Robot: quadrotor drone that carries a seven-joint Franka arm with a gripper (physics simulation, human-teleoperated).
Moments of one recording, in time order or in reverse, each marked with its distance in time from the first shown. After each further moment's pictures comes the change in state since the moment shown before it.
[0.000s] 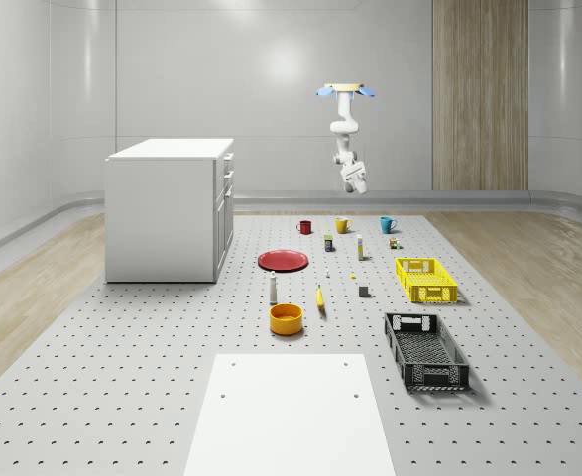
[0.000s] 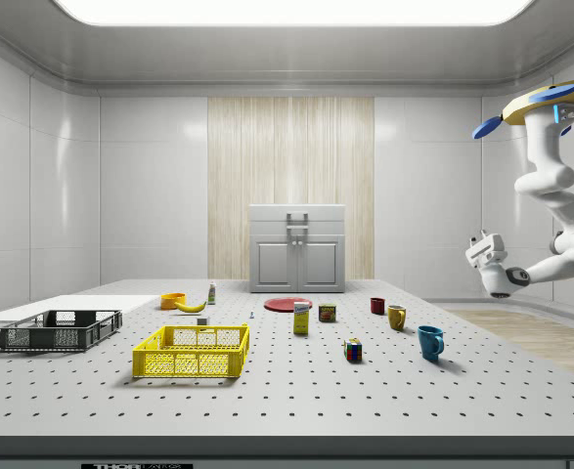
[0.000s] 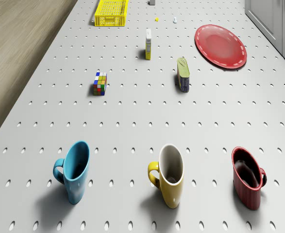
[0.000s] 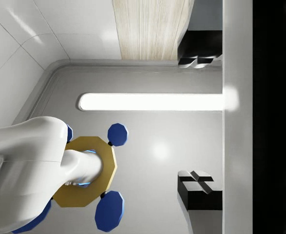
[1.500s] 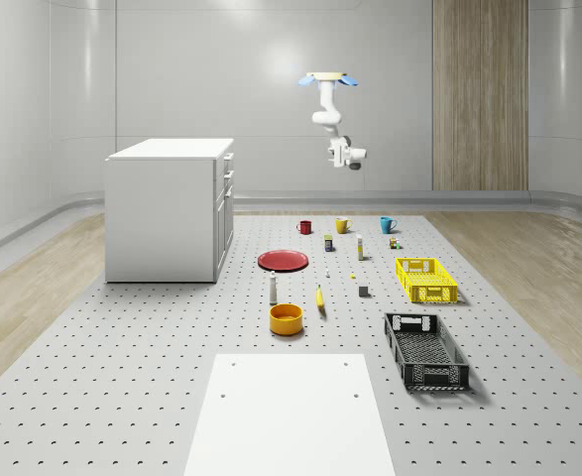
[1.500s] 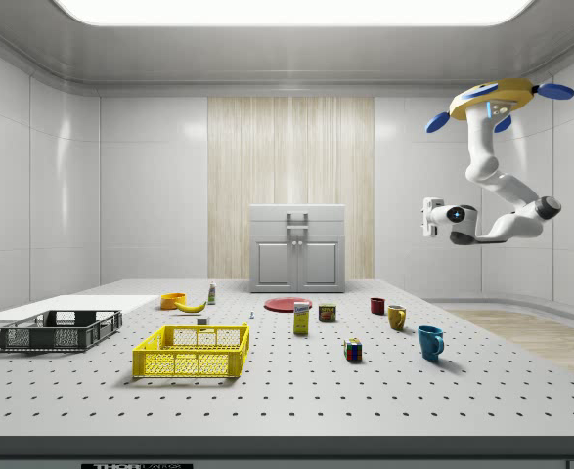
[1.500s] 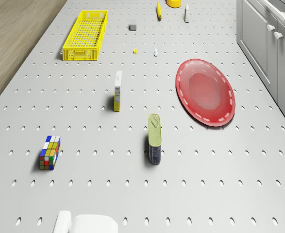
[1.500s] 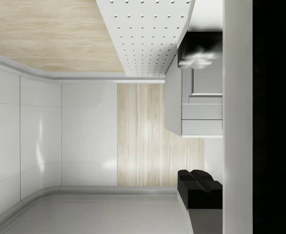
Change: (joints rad) arm 0.318 -0.148 -0.455 -0.302 0.518 0.118 -0.060
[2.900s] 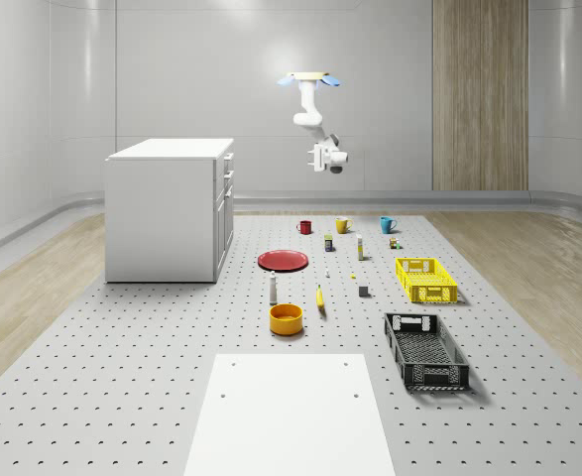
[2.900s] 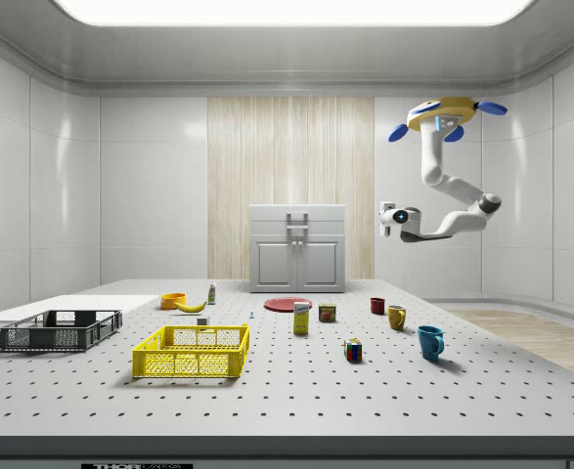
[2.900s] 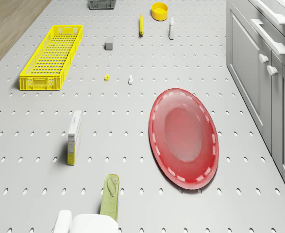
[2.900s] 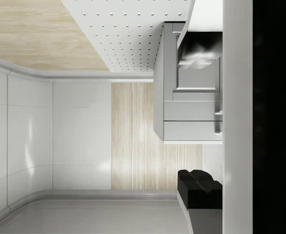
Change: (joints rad) arm 0.147 -0.123 -0.066 -0.017 -0.087 0.125 0.072
